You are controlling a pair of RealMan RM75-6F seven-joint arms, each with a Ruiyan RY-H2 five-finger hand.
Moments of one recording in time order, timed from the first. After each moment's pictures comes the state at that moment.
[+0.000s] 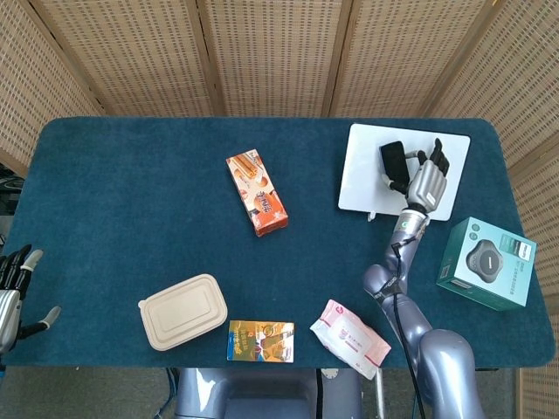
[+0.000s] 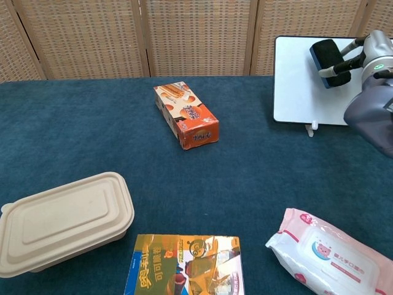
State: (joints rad) left arm -0.03 -1.14 -0.03 -1.63 1.50 1.51 0.02; right arm 1.05 -2.07 0.73 -0.23 -0.74 0.93 0.09
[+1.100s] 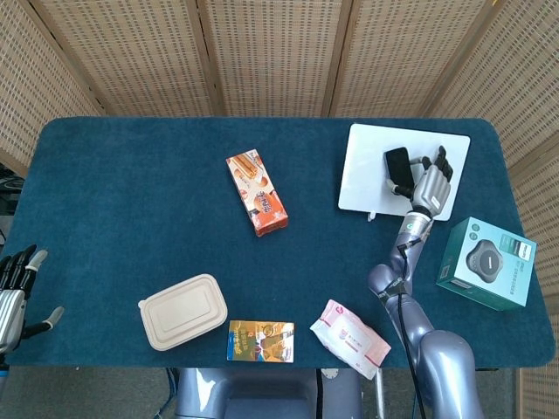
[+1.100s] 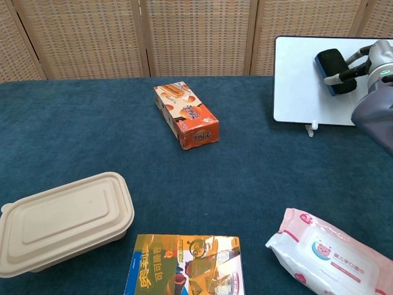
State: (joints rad) left arm -0.04 -1.15 -0.02 -1.63 1.50 1.50 0.03; right arm 1.04 -2.08 0.76 -0.18 -0.74 0.86 0.09
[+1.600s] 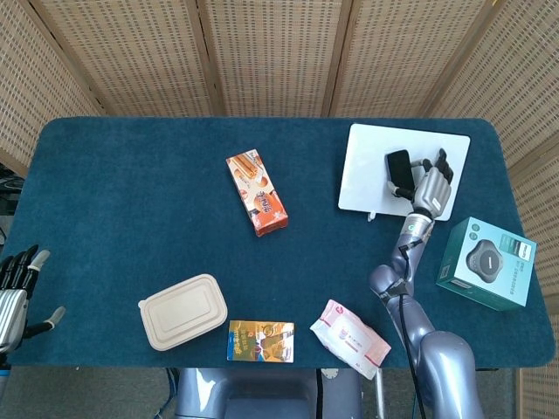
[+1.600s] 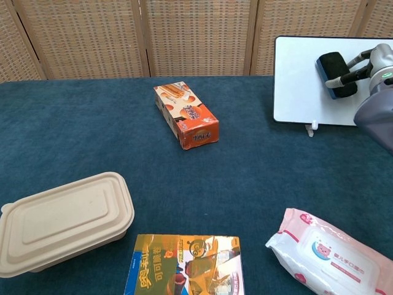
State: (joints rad) left arm -0.04 -1.15 -0.02 -1.63 1.49 1.49 0.04; right arm 1.04 -2.08 0.76 -0.17 -0.74 0.84 0.09
